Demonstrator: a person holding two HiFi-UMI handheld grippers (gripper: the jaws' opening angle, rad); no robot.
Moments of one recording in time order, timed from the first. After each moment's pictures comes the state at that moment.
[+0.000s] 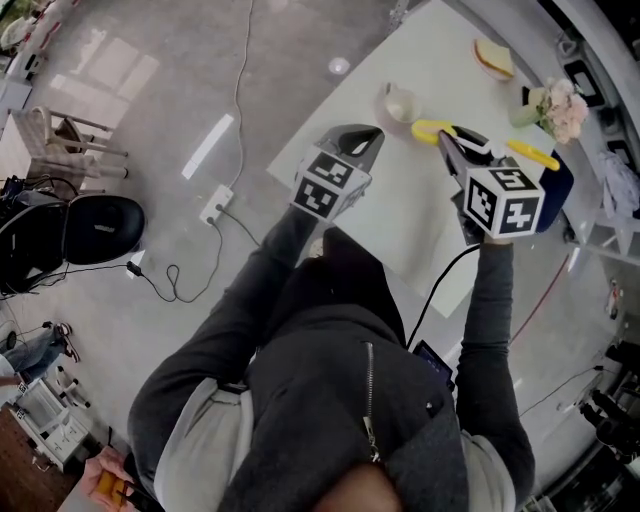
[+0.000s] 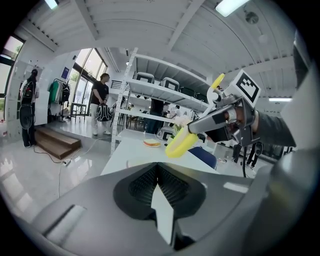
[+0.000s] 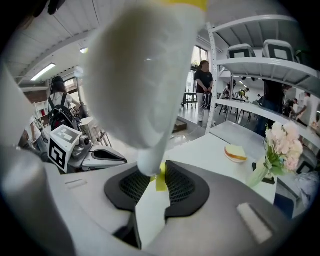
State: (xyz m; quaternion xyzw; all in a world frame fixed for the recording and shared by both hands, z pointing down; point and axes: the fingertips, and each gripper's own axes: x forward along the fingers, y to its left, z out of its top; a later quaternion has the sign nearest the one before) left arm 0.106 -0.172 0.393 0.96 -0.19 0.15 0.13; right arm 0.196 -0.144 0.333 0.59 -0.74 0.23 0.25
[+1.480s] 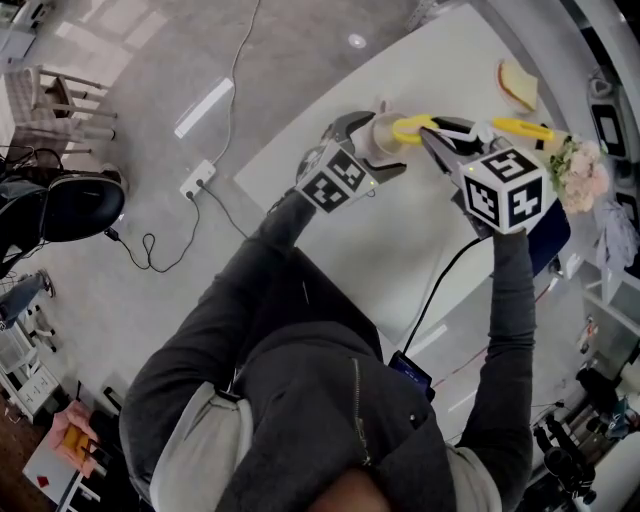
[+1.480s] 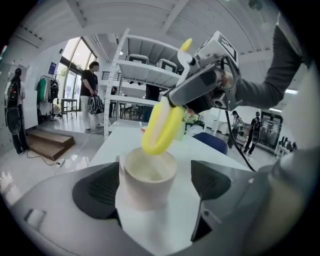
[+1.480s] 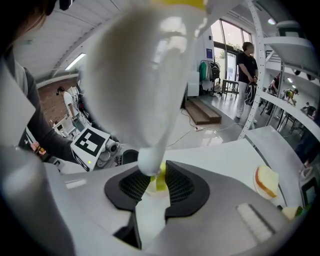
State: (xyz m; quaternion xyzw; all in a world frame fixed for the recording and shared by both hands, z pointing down) left arm 0.197 -0.225 0.467 0.96 -0.15 0.21 0.11; right arm 0.215 -0.238 0.377 0.39 -0.82 0.23 0.35
